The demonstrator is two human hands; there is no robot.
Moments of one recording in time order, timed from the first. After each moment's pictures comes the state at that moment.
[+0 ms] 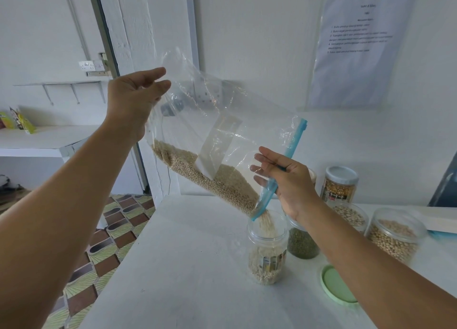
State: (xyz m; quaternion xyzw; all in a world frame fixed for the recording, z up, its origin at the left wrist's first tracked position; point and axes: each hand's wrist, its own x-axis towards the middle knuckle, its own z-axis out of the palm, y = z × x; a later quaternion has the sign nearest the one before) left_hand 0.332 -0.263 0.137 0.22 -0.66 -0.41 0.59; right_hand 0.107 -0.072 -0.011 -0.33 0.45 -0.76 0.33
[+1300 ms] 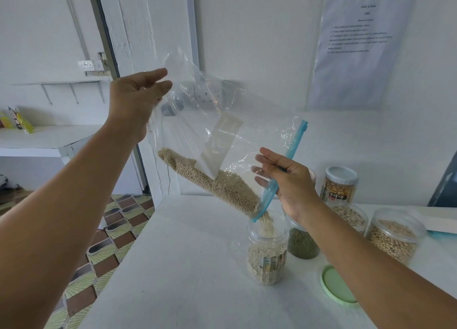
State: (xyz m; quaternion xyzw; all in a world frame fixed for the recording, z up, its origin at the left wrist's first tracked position) left_hand 0.331 -0.264 0.135 0.21 -0.65 -0.43 0.59; right_hand 0.106 -0.073 -0.014 -0.33 0.45 -0.76 0.34
